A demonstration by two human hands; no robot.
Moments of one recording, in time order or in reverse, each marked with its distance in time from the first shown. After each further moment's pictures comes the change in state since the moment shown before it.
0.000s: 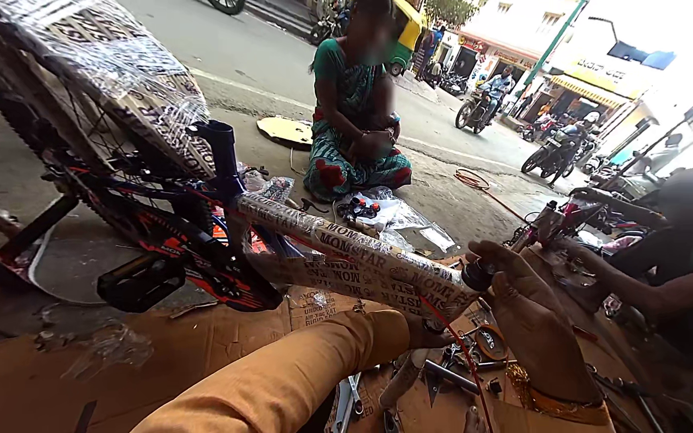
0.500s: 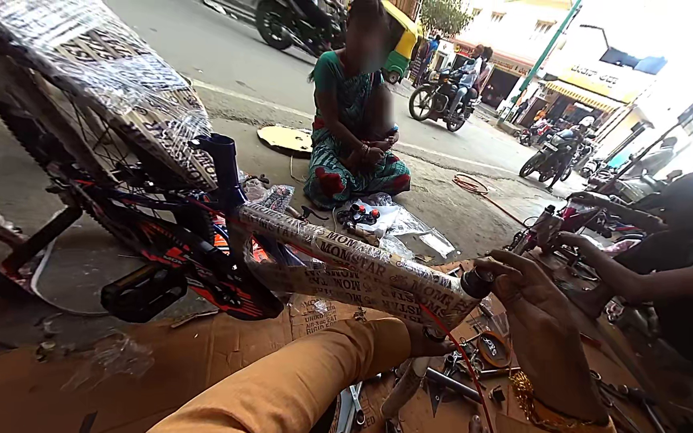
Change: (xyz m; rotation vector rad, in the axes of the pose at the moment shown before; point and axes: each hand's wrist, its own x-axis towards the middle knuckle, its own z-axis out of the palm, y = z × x) left_hand 0.013 -0.011 0.008 -0.036 0.075 0.138; right_hand -0.003 -0.010 0.007 -0.186 0.183 -0.055
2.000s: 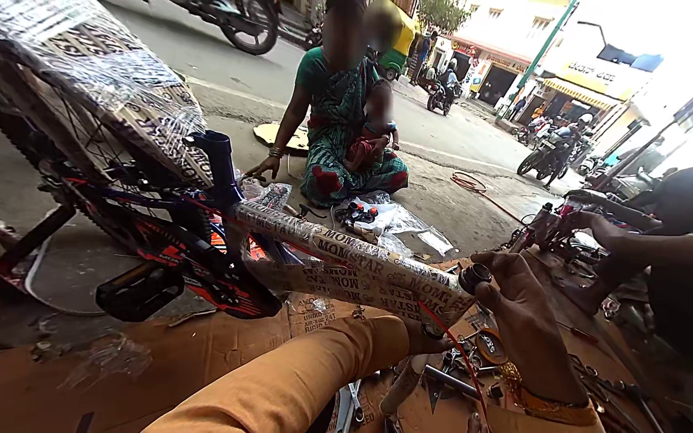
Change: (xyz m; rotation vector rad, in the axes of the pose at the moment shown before) left_hand -0.004 0.008 -0.007 -0.013 -0.085 -0.140; right_hand 0.006 0.011 0.003 0.004 -0.050 0.051
